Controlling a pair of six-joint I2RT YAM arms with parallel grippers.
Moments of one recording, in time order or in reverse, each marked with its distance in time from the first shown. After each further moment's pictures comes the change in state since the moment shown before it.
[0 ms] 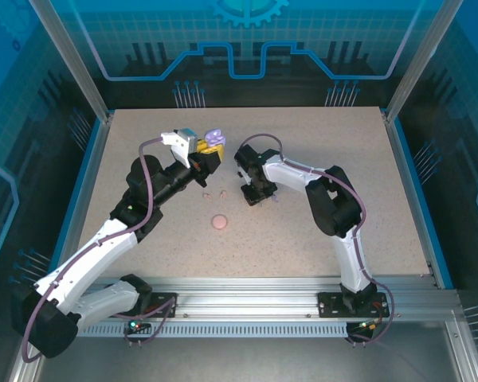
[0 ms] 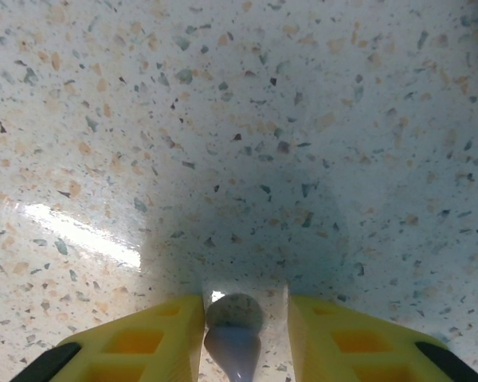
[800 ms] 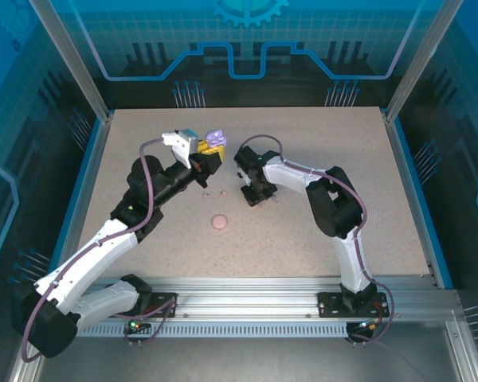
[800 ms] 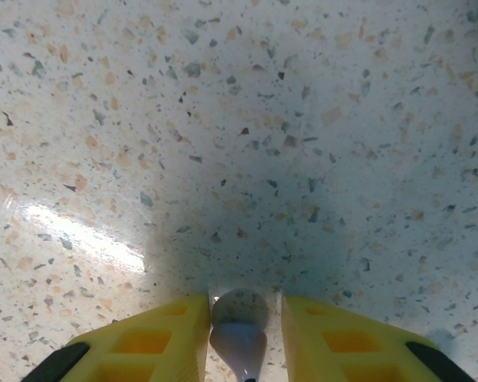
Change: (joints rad) left arm -0.010 0.000 0.000 0.000 0.000 0.001; right arm 0.006 -0.015 -0.028 0.024 0.006 0.000
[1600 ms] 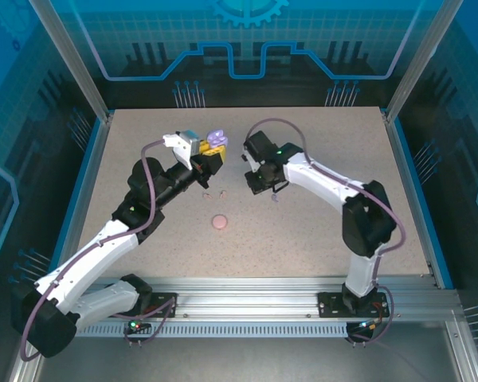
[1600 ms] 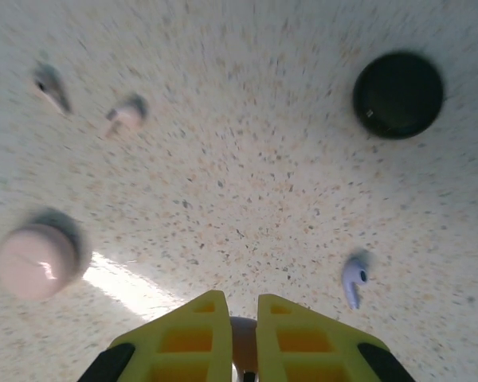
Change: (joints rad) left arm -0.019 0.000 -0.034 0.068 -0.019 0.032; right arm -0.003 -0.334 -0.072 0.019 -0.033 0.058
